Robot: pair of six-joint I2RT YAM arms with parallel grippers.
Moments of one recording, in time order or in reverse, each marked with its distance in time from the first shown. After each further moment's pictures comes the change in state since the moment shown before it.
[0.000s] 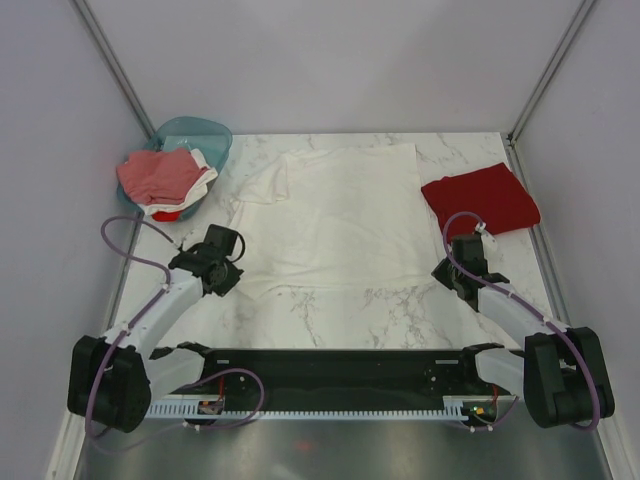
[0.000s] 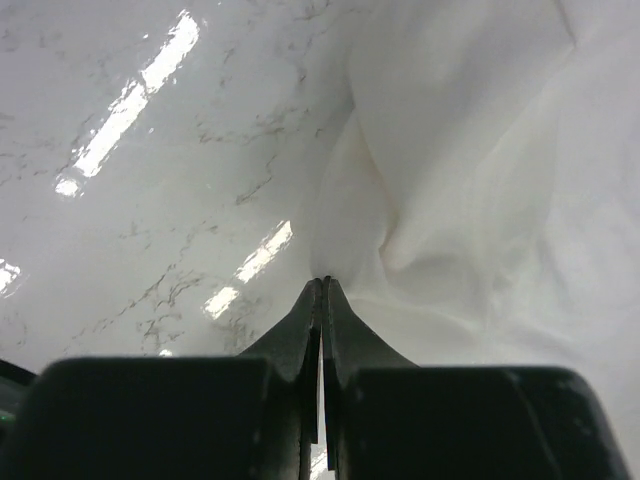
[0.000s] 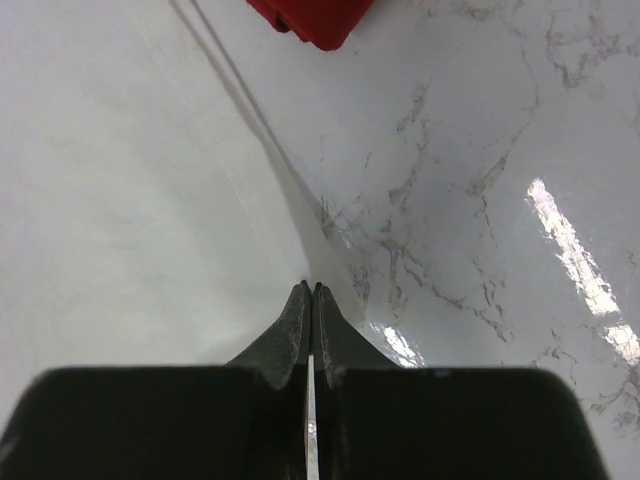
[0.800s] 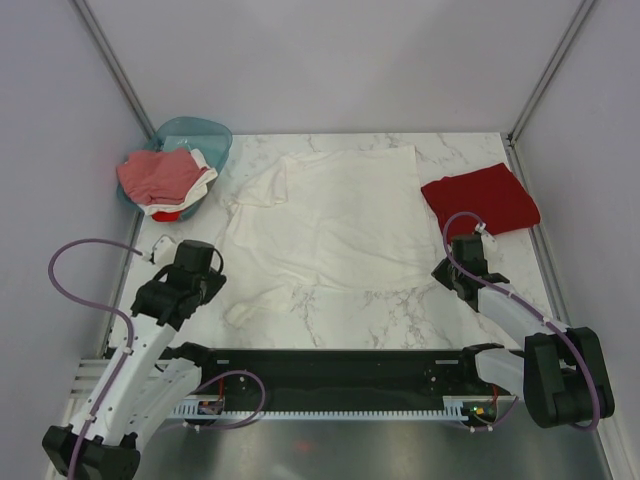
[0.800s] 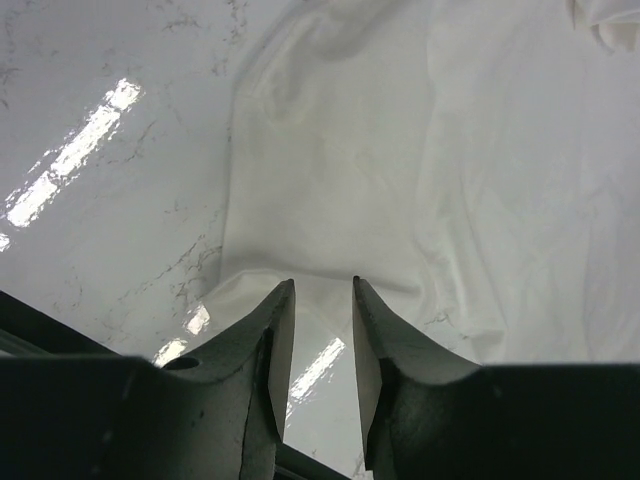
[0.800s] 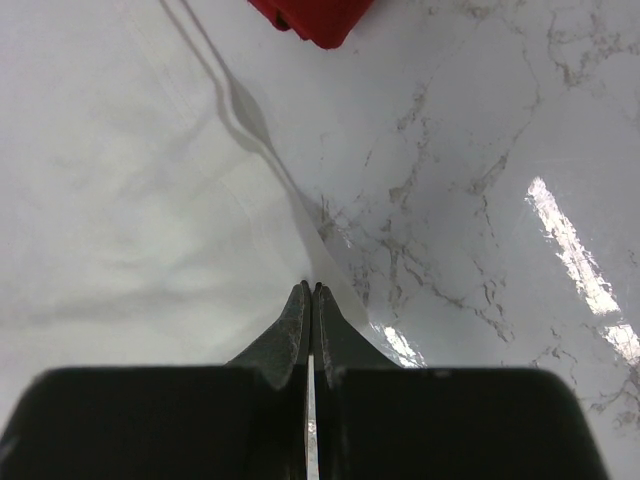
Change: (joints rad) left arm -0.018 -0.423 0.056 -0.259 -0.071 -0.042; right arm 0.000 0.000 0.000 -0.001 -0.003 0.000
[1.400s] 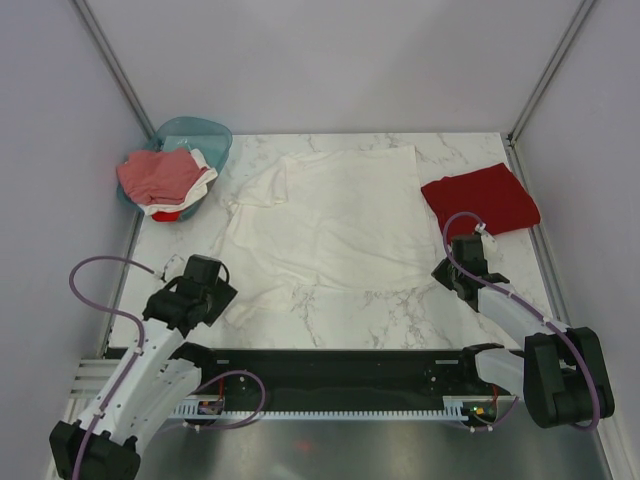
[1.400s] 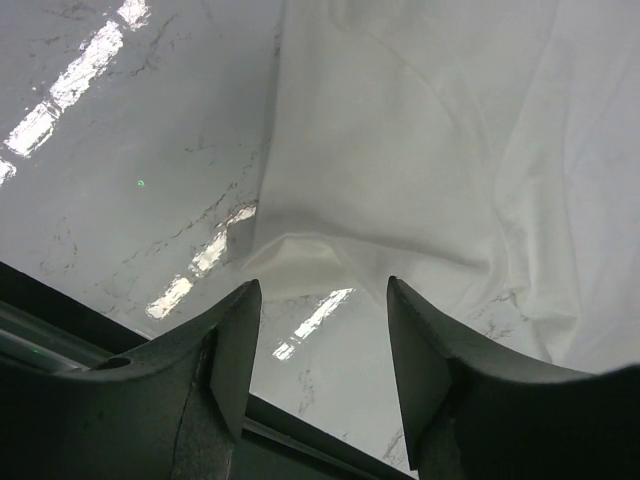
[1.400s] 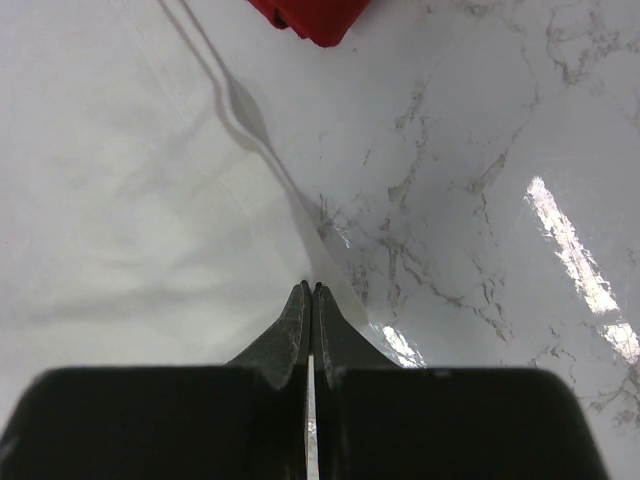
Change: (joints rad) left arm 0.000 -0.011 -0.176 0.027 0.105 -0.060; right arm 0.000 0.000 0.000 -0.003 0.000 0.000
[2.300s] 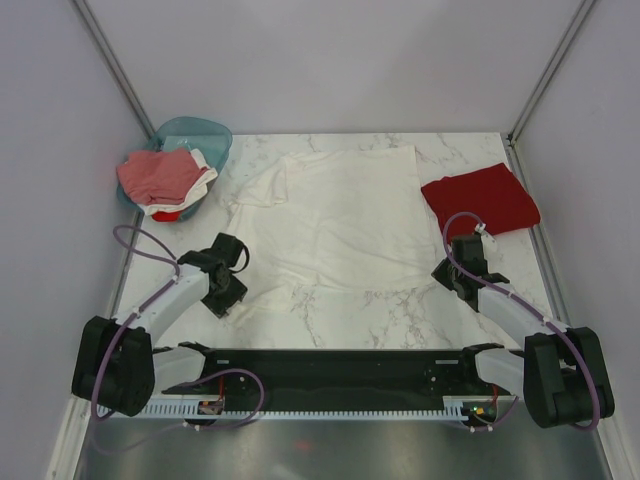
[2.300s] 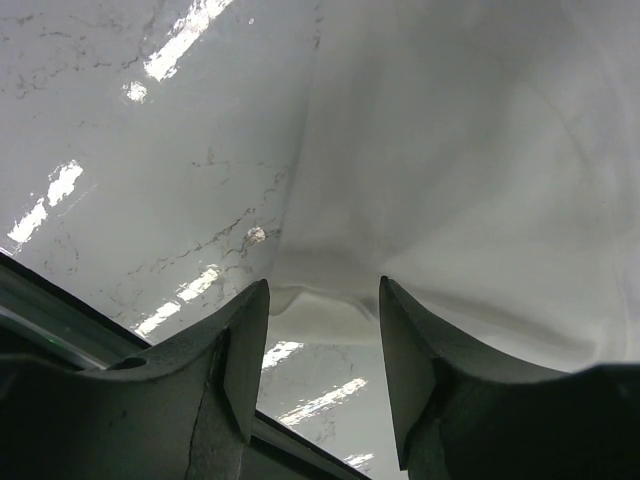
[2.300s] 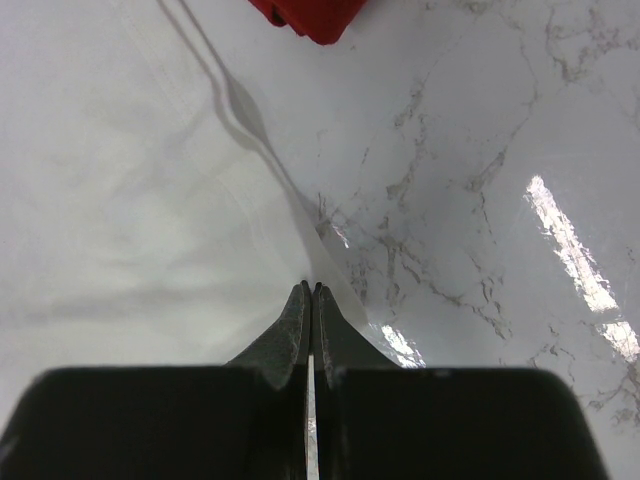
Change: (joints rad) left arm 0.000 0.494 0.086 0.065 0.010 -0.011; right arm 0.000 0.000 0.000 -0.003 -0.001 0.000
